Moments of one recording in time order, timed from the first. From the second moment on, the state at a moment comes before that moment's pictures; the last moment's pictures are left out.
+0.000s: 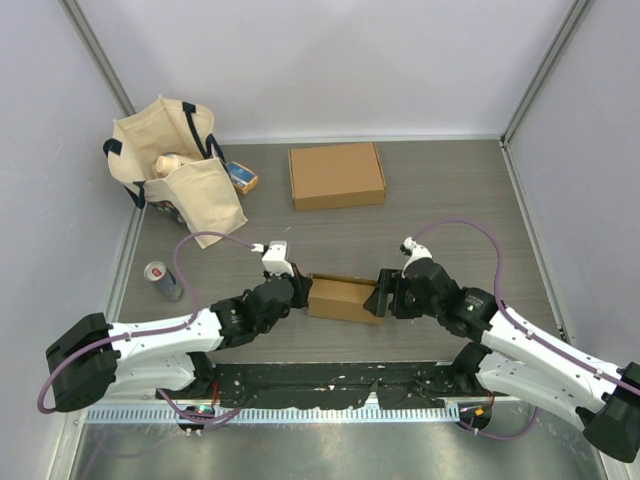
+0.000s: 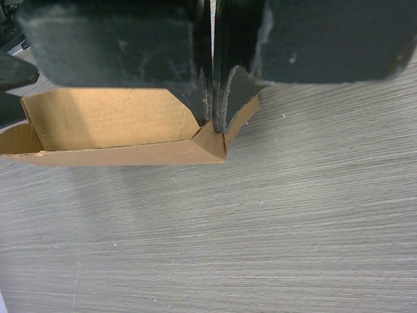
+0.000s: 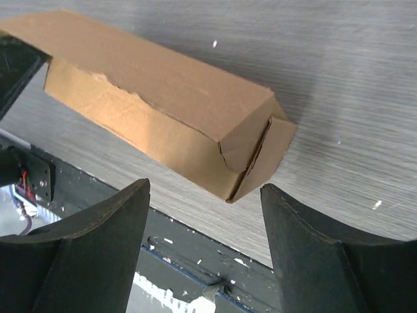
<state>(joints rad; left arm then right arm) -1.07 1.09 0.45 0.17 -0.53 -0.74 0.80 0.81 0.58 -0.54 0.03 0.76</state>
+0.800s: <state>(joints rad) -1.15 1.03 0.39 0.18 -0.66 -0.76 1.16 1.00 0.21 0.25 0.71 0.69</state>
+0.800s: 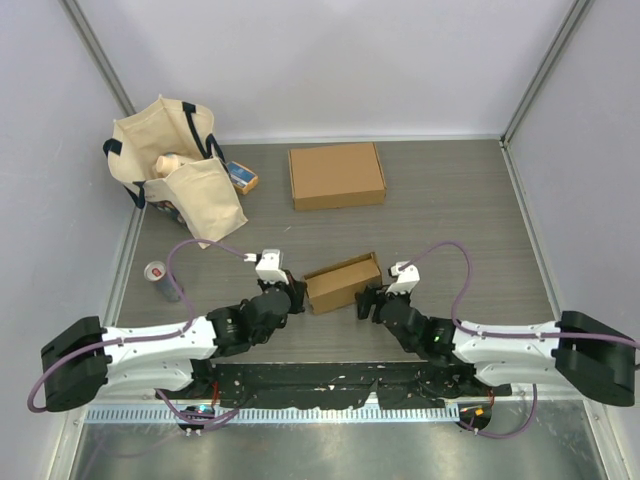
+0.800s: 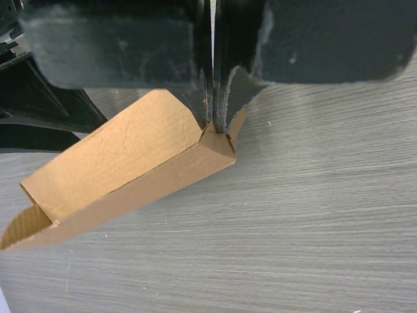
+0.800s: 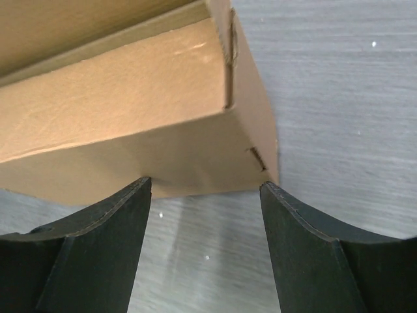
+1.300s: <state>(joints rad) -1.29 1.21 0.51 0.14 -0.88 -0.77 1.11 0.94 0.42 -0.18 0.62 0.97</state>
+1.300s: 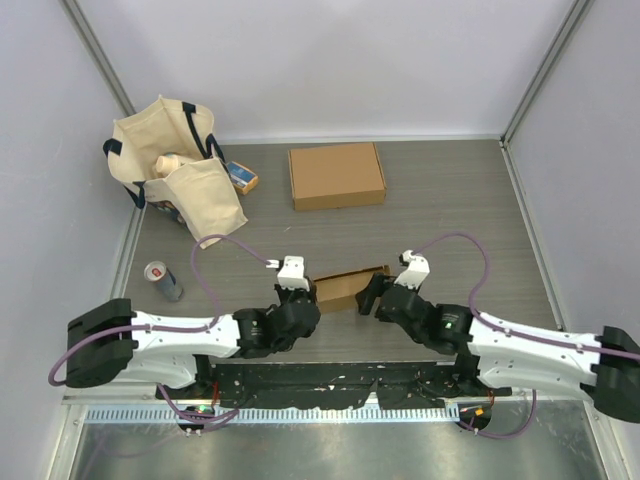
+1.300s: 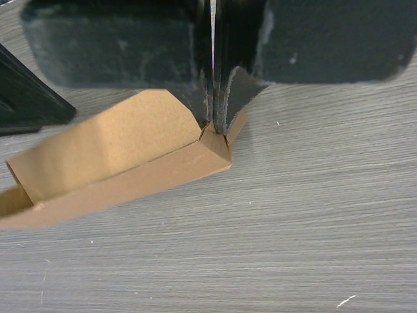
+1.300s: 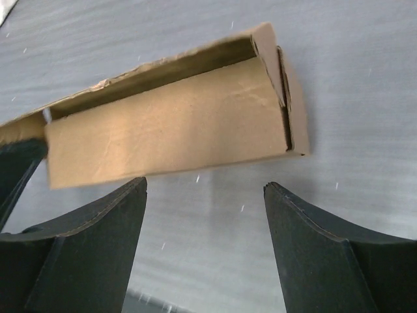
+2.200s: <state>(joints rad) -1.38 1.30 0.61 -0.05 -1.03 -0.84 0.92 0.69 0.54 -0.54 0.25 1.79</state>
